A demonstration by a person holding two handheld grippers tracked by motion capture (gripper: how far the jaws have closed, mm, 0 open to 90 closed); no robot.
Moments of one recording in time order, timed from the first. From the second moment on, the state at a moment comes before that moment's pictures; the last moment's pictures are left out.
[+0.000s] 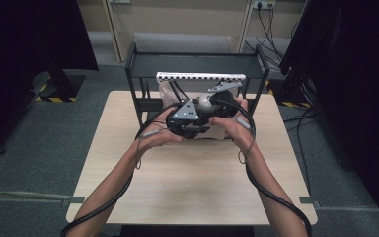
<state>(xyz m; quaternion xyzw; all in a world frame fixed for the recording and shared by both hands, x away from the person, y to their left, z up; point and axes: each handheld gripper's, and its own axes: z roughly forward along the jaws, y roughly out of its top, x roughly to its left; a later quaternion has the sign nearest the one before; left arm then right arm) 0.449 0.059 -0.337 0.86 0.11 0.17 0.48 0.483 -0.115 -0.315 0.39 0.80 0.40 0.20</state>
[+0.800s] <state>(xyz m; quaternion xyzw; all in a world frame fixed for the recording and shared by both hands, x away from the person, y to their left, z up) 0.450 0.059 -0.336 0.86 0.12 0.16 0.47 0.469 -0.134 -0.297 0.40 0.77 0.46 0.18</state>
